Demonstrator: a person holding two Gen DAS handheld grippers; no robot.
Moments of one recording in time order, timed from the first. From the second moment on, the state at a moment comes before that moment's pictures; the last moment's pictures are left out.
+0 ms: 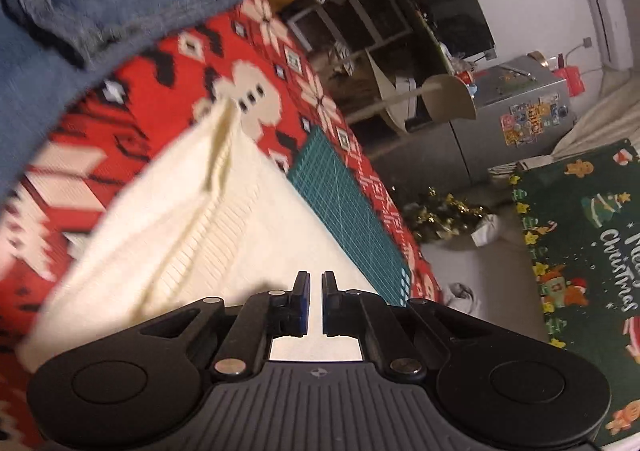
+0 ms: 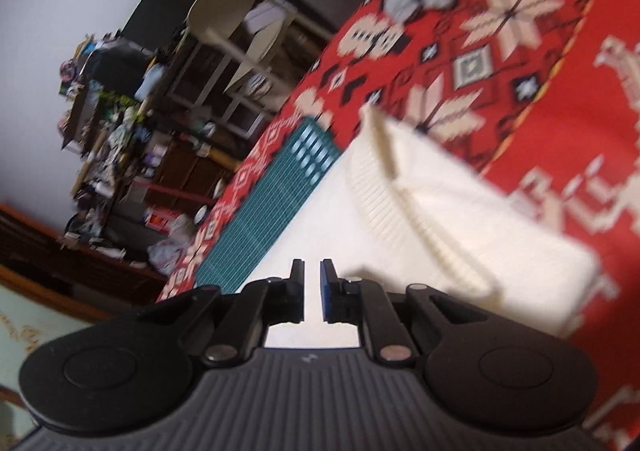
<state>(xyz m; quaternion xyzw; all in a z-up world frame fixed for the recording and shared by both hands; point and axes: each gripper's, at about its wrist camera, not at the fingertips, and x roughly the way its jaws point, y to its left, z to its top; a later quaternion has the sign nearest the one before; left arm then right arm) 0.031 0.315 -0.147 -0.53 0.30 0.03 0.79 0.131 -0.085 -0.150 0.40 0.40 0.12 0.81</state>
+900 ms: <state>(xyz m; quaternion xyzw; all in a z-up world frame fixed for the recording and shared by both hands) 0.078 0.347 -0.159 -0.54 0.25 0.05 0.80 0.190 -0.063 -0.158 0.39 0.38 0.13 0.83</state>
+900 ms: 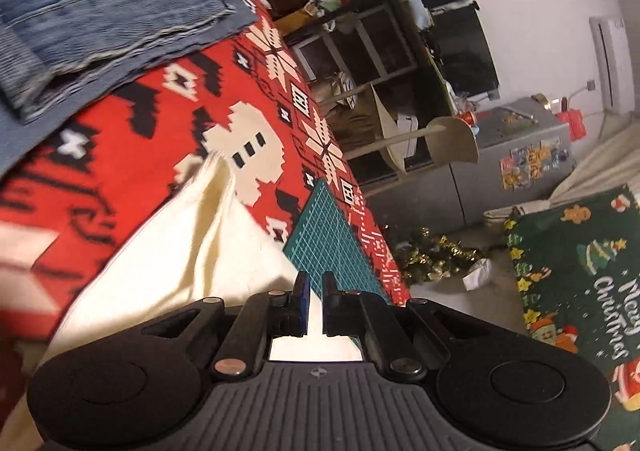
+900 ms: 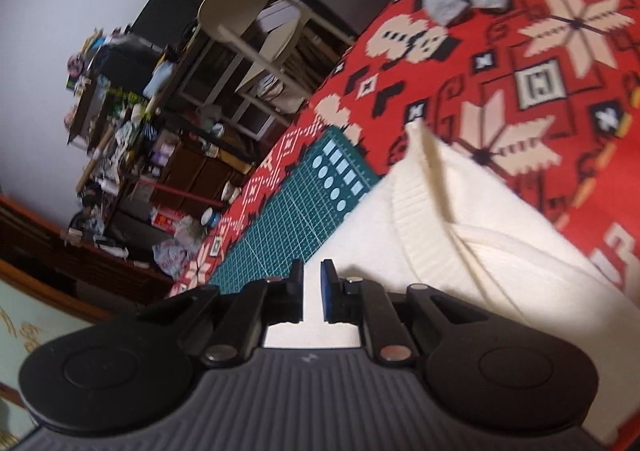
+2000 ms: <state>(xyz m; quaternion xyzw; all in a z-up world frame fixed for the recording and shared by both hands) 0.027 0.398 -0.120 -0.48 0.26 0.12 0.83 0.188 -0.149 -0.139 0.45 0.33 0.07 0.83</state>
